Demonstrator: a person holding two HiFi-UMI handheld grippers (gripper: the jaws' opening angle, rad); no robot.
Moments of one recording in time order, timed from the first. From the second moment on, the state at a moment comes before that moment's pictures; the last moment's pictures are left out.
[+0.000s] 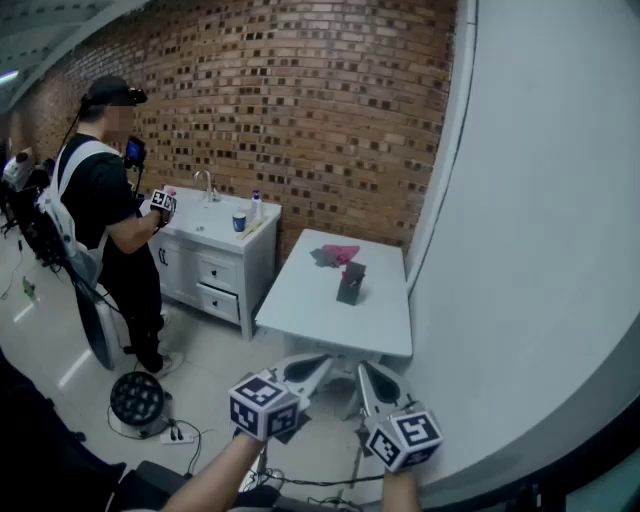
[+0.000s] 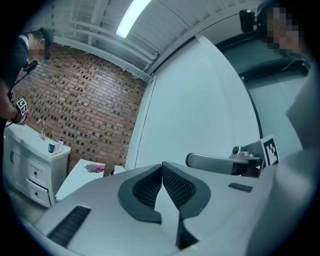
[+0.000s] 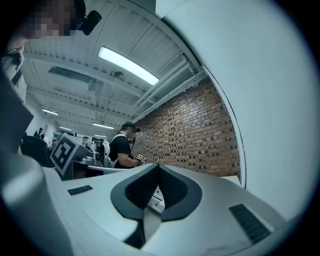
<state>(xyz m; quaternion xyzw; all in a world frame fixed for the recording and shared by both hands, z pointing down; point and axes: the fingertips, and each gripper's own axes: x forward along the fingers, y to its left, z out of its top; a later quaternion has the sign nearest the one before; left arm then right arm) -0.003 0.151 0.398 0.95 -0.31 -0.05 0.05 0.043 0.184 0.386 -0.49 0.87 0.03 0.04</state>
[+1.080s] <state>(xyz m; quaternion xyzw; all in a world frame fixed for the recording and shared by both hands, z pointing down) 0.037 -0.041 0.389 0.95 -0.30 -0.03 0.07 0.091 -0.006 0.375 -0.53 0.85 -0.01 0.04</state>
